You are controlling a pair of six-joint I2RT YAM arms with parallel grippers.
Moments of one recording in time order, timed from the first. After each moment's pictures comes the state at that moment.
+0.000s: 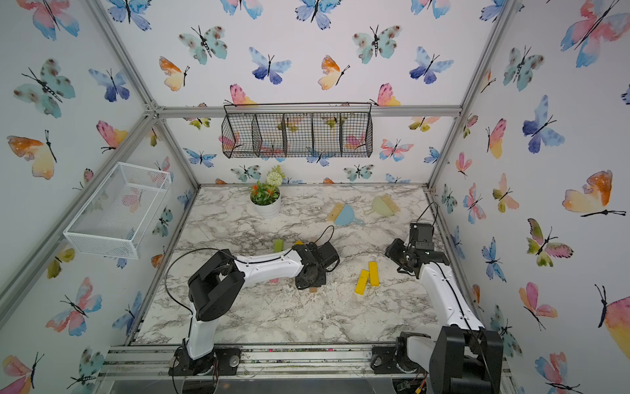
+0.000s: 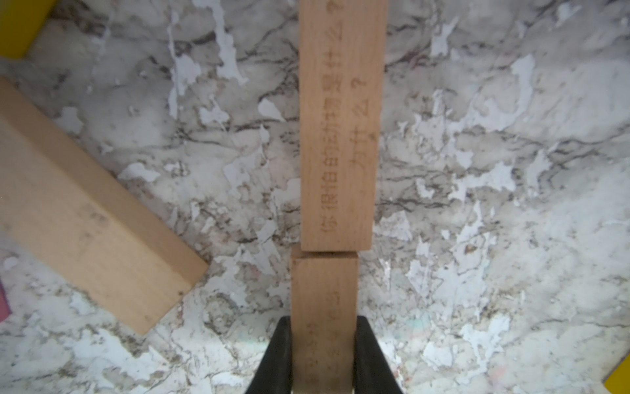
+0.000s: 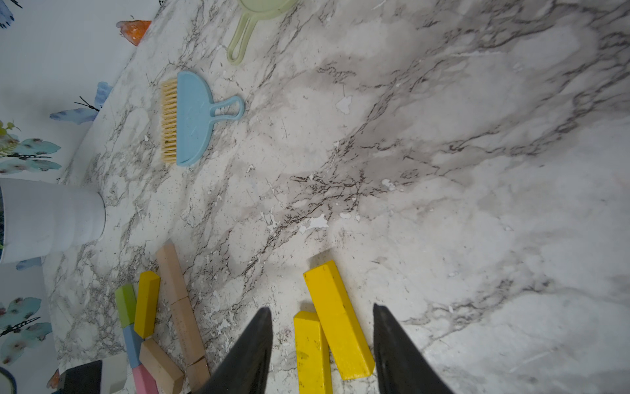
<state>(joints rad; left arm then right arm) -1.00 2.02 1.42 -0.79 -0.14 -1.03 -0.04 1.18 0.78 -0.54 -0.20 0.56</state>
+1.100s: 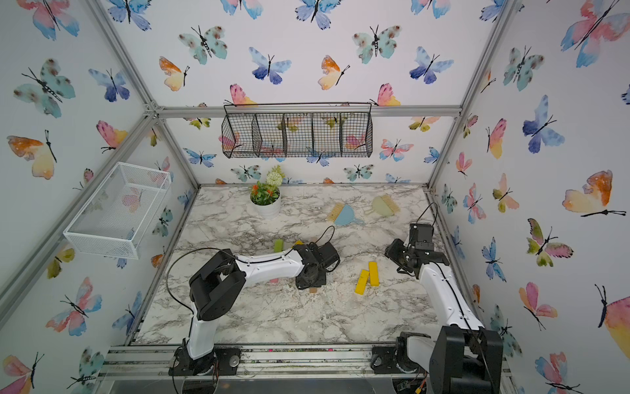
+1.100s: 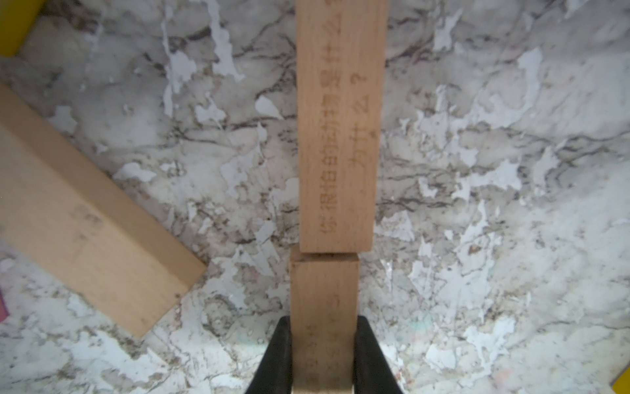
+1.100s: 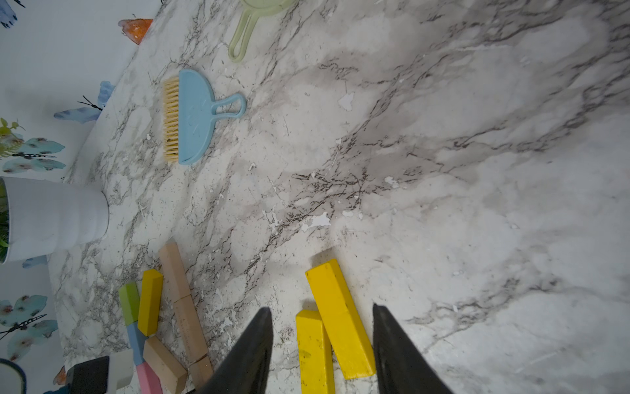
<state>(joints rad) -1.00 2.02 1.42 -0.79 -0.14 -1.02 -0.04 1.18 0.77 -0.54 -0.21 0.57</state>
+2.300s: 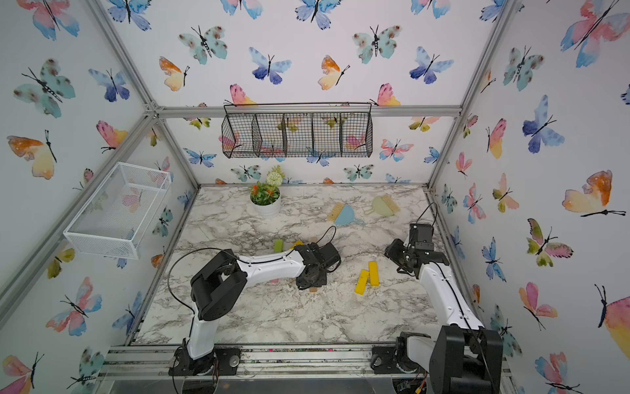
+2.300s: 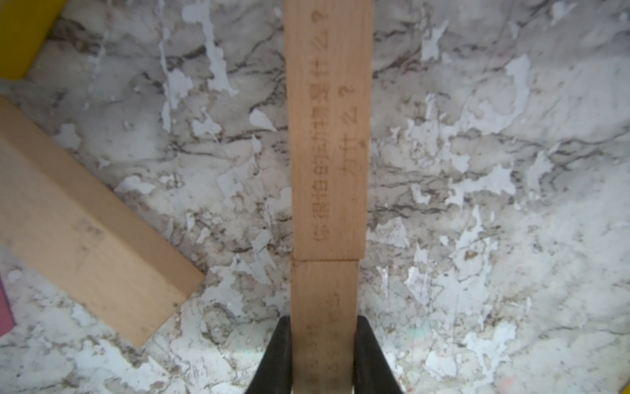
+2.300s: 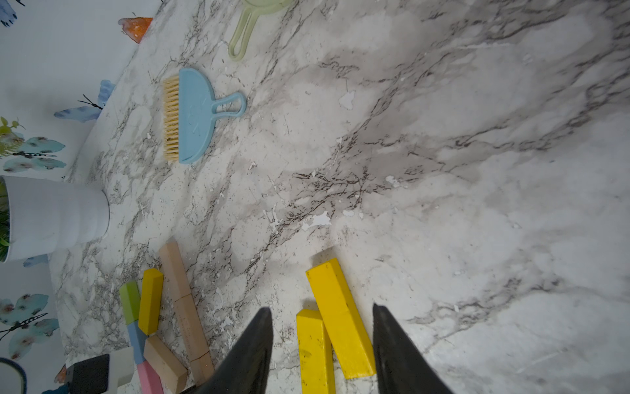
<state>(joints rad) -1.01 2.03 1.43 -0.79 -0.15 -1.00 -0.04 1.18 0.77 -0.54 -0.21 0.57</state>
